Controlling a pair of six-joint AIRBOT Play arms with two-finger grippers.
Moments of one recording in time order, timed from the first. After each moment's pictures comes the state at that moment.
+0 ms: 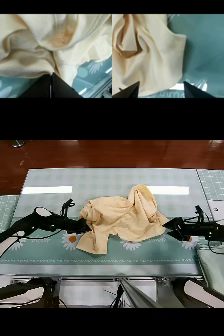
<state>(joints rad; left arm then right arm) -0.13 -1.38 0.68 0.59 -0.95 -1.13 -0.42 -1.23 0.59 -0.74 1.10 1.24</state>
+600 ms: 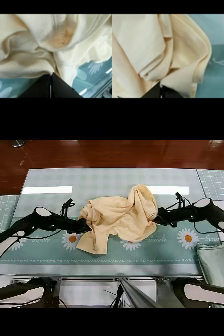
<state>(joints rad) -0.13 -1.38 0.69 0.59 -0.95 -1.13 -0.13 -1.42 0.87 -0.82 1.05 1.36</state>
